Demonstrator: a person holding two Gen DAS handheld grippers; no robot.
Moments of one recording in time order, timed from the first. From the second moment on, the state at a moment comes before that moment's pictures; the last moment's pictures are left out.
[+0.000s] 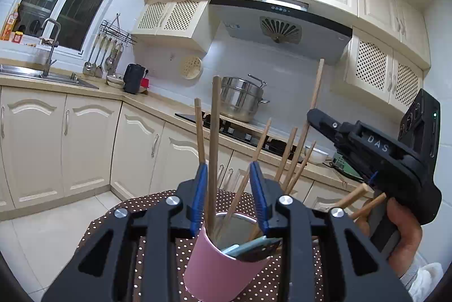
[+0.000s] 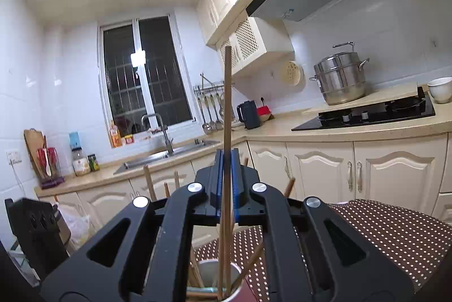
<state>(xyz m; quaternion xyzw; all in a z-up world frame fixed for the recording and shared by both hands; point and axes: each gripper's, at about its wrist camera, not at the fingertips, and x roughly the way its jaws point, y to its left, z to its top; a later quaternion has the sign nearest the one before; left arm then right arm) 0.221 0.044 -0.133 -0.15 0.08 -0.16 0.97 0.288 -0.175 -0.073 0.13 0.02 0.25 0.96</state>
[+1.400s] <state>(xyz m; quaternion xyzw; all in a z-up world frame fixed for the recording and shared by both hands) 0.079 0.054 -0.054 -0.02 0.13 0.02 0.99 0.152 -0.178 -0.060 0.09 0.11 0.18 0.97</state>
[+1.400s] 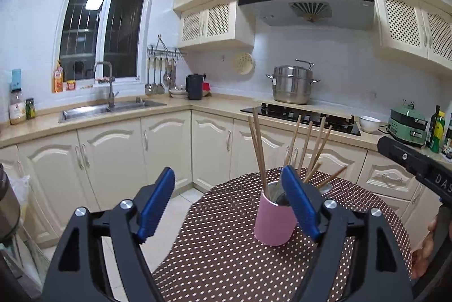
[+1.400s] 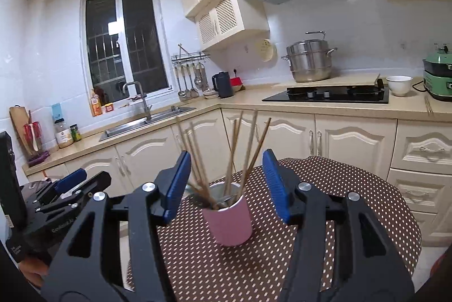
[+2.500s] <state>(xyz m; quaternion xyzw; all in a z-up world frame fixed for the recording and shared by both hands) -0.073 0.055 -0.002 -0.01 0.07 0.03 1.00 0.003 -0.128 -0.027 0.00 0.06 0.15 0.99</state>
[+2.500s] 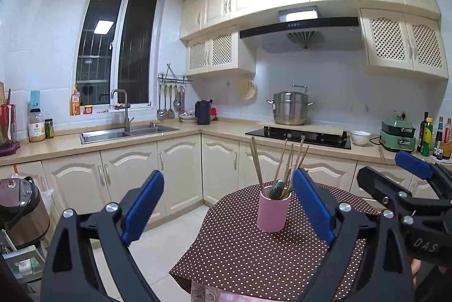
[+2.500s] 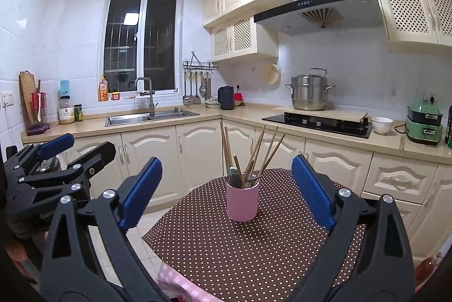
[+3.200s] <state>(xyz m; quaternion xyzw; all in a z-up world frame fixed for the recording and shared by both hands) -0.085 0.052 0.015 0.00 0.02 0.03 1.00 -0.012 -0.126 -0.016 -0.01 0.03 0.14 0.99</state>
